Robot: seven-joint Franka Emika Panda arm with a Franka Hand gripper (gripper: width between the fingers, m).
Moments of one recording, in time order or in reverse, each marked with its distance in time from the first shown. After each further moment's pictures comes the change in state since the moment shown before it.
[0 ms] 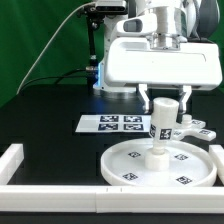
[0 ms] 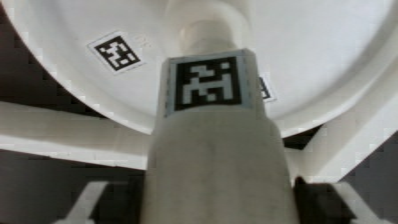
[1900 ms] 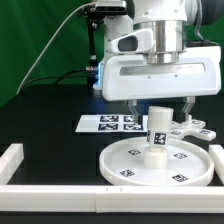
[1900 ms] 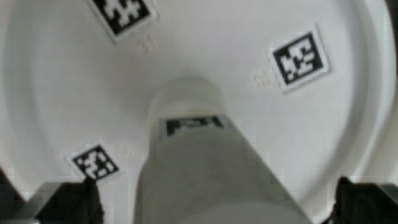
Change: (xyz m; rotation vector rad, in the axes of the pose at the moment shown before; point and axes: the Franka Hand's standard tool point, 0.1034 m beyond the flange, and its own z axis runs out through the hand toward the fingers) arm -0.028 -0.002 0.012 0.100 -0.430 0.097
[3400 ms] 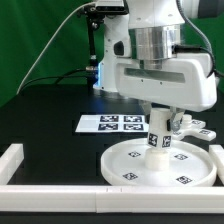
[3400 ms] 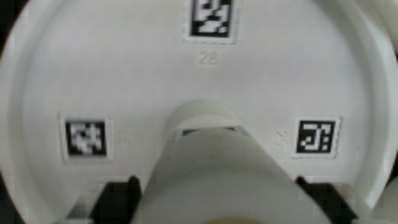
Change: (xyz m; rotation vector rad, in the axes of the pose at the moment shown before) arm 0.014 -0.001 0.004 0.032 -0.079 1.124
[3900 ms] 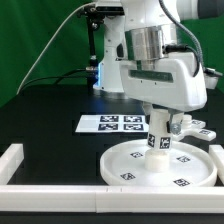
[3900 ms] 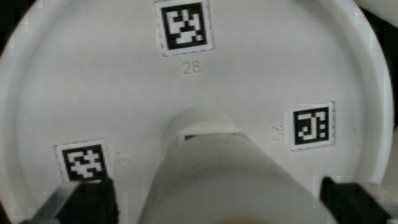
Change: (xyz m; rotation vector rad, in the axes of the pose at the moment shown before) arm 0.005 -0.001 -0.001 0.049 -0.002 0.083
